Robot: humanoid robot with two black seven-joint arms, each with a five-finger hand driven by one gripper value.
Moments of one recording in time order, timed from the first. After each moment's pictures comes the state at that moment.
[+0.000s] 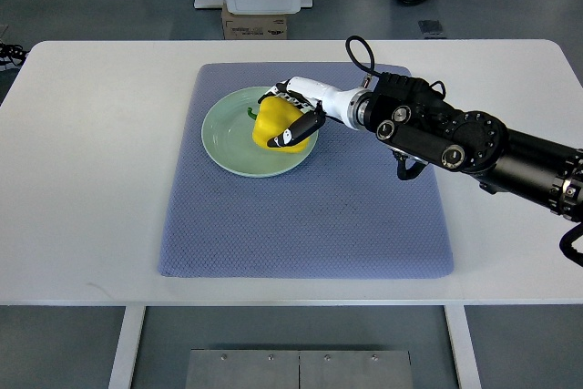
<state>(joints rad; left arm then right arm) -0.04 0.00 -0.11 -0.23 0.02 0.17 0.04 1.27 0.00 -0.07 0.70 -0.66 0.06 0.04</state>
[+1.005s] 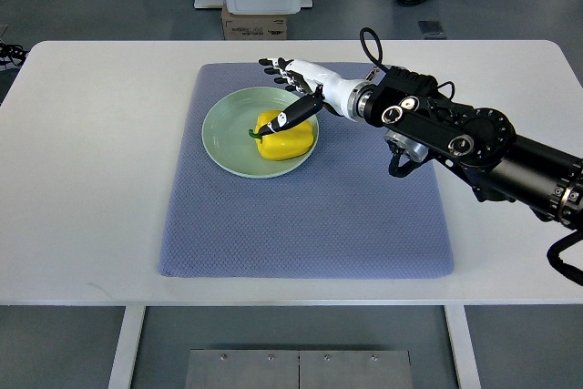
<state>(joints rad) -0.04 0.00 -0.11 -0.23 0.02 0.17 0.04 1.20 -0.01 0.15 0.70 -0.58 0.06 0.05</state>
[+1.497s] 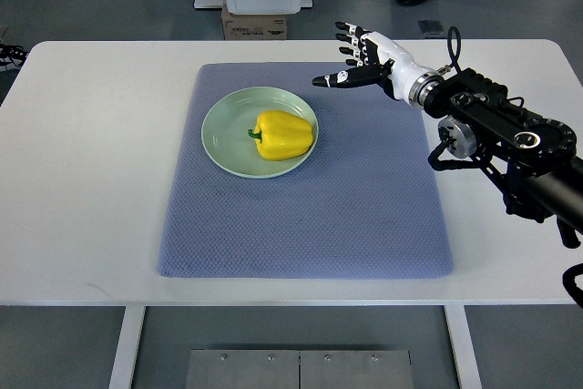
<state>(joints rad) -0.04 0.00 -0.11 -0.23 0.02 0.17 0.04 1.03 -0.12 0.51 0.70 -0.56 0.02 0.07</state>
